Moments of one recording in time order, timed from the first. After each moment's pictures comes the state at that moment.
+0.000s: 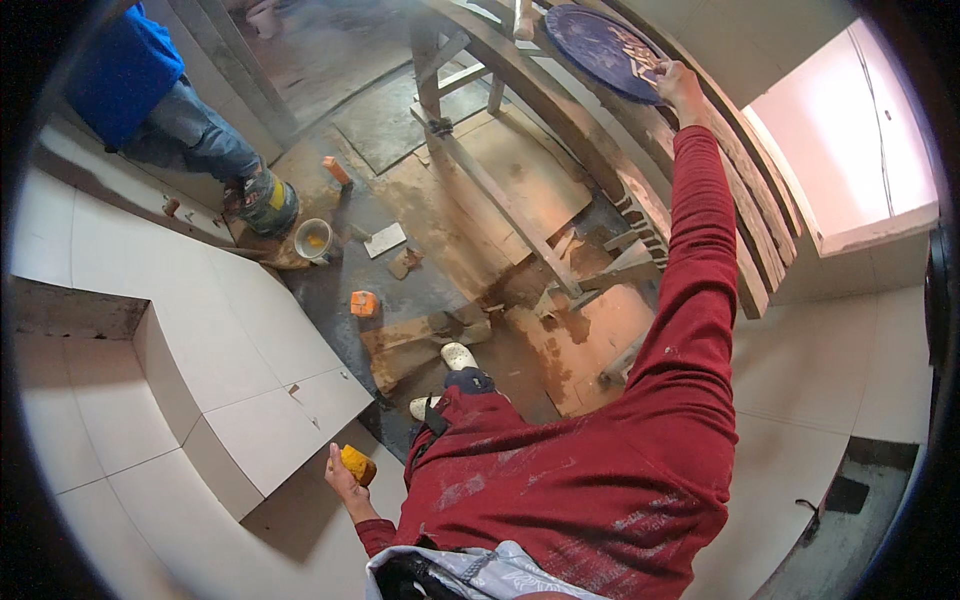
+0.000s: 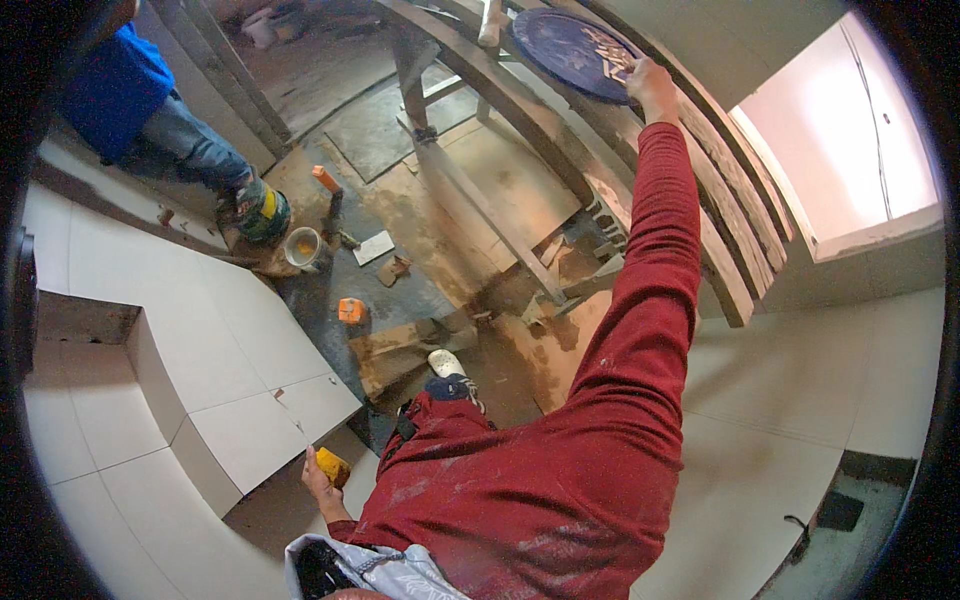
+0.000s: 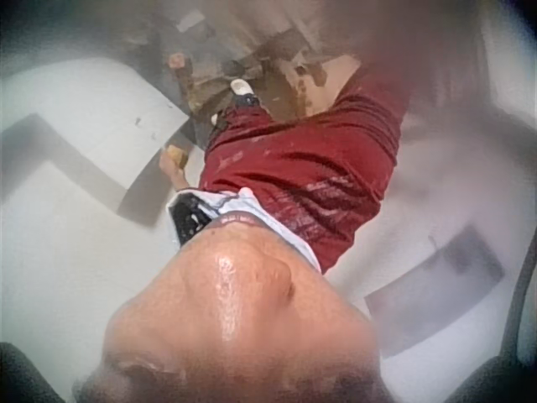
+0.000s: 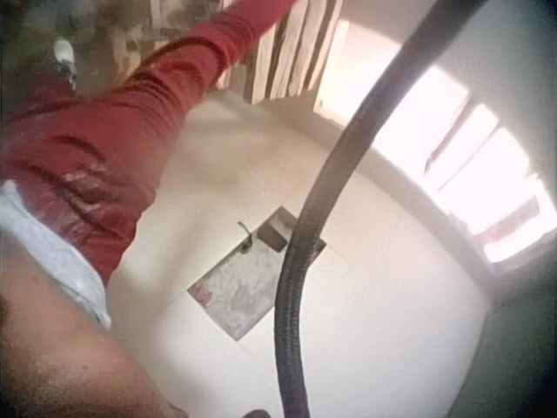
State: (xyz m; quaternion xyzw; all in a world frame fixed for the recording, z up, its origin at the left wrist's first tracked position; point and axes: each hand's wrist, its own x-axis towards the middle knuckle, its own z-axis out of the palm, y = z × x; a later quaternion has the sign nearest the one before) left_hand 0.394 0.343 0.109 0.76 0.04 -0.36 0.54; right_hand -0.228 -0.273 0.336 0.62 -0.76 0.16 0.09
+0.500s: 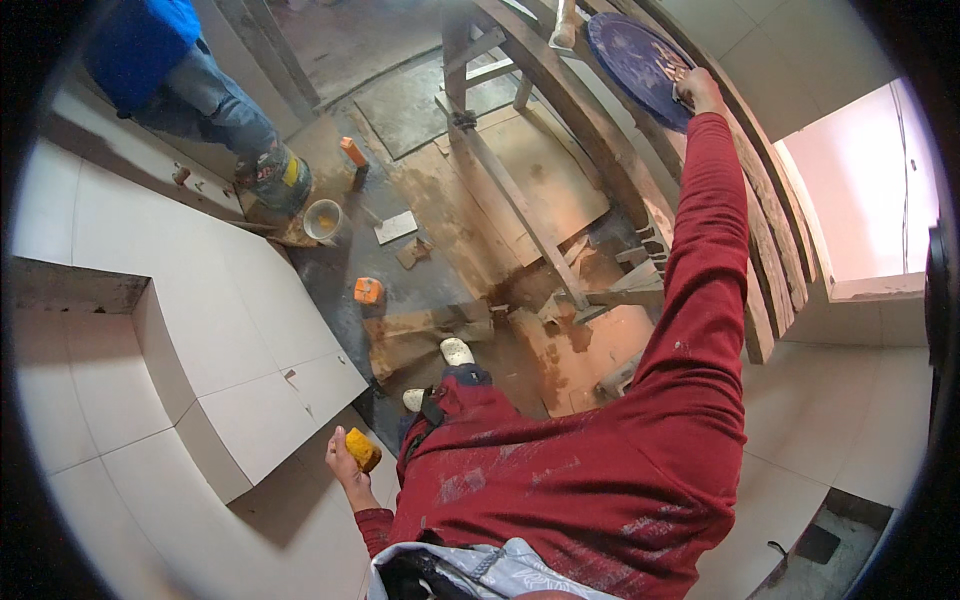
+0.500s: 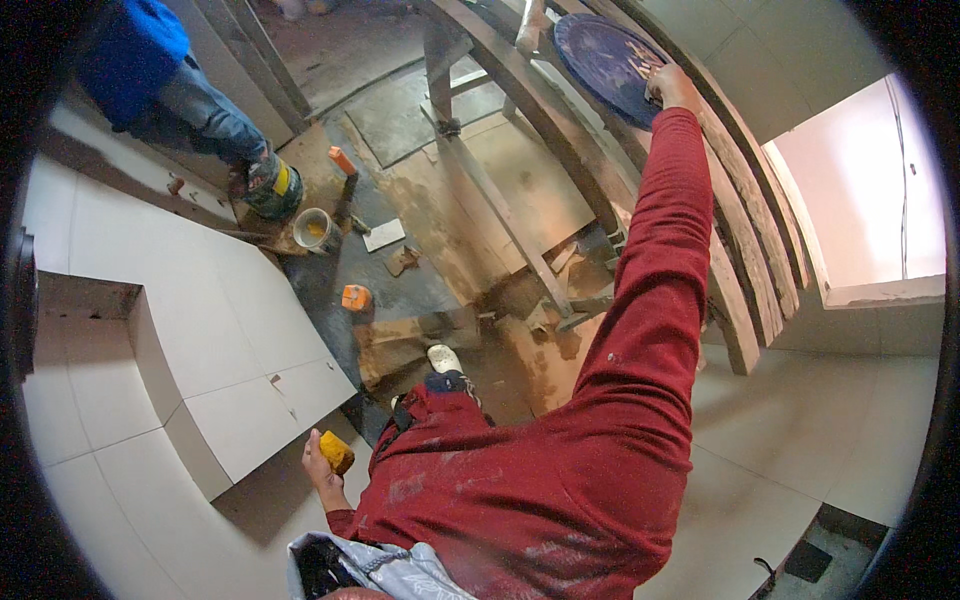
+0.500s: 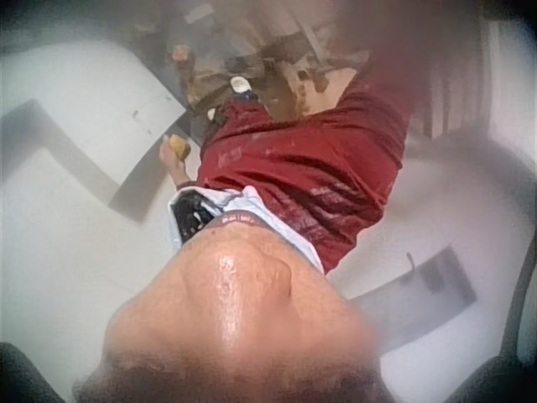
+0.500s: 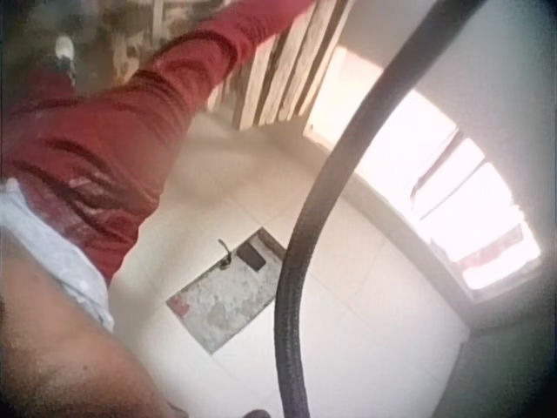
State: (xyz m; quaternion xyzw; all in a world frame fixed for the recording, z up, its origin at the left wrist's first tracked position) left_hand 0.363 0.320 0.112 0.75 0.04 -0.37 0.55; right_hand -0.238 -0.362 0.323 0.58 -0.81 0.10 -0.01
